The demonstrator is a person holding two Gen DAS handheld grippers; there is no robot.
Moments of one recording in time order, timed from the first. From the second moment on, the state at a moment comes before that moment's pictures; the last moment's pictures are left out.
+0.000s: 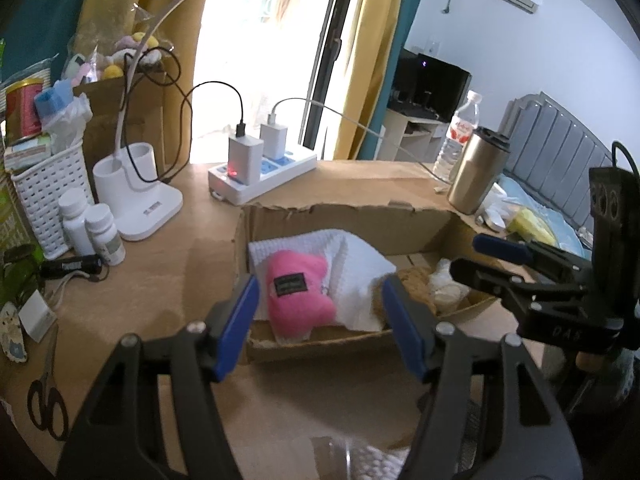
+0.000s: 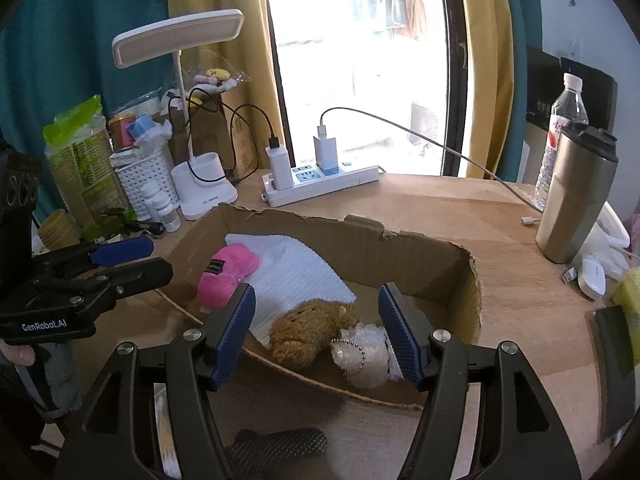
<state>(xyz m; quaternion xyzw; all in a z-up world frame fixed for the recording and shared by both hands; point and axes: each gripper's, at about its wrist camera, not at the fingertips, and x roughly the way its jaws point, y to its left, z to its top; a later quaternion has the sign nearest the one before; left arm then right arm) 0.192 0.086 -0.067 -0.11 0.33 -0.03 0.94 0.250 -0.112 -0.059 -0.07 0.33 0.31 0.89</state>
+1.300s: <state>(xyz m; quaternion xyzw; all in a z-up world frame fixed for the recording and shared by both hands) 0.106 0.044 -0.067 -0.10 0.32 -0.05 0.94 0.165 -0.154 -0.057 -0.07 0.31 0.29 0.90</state>
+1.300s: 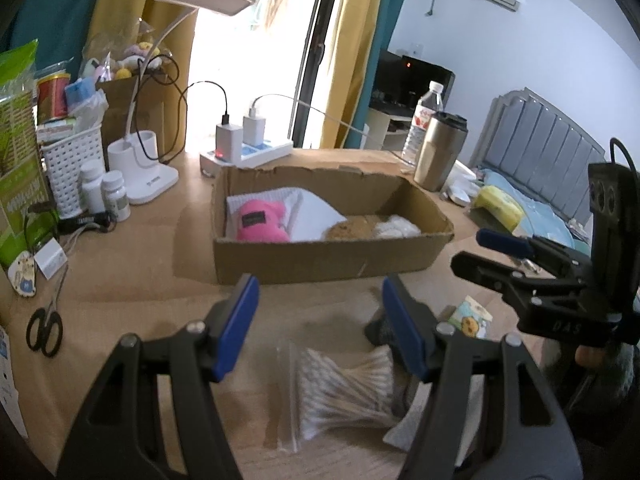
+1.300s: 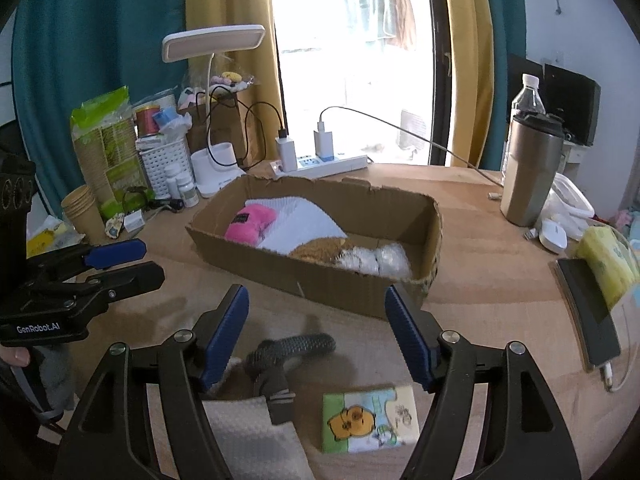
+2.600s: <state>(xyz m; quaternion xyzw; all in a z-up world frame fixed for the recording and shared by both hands) 0.106 -0.001 -0.135 -0.05 0.42 -0.06 0.90 0.158 -0.196 -0.124 -0.06 0.39 0.25 0.88</state>
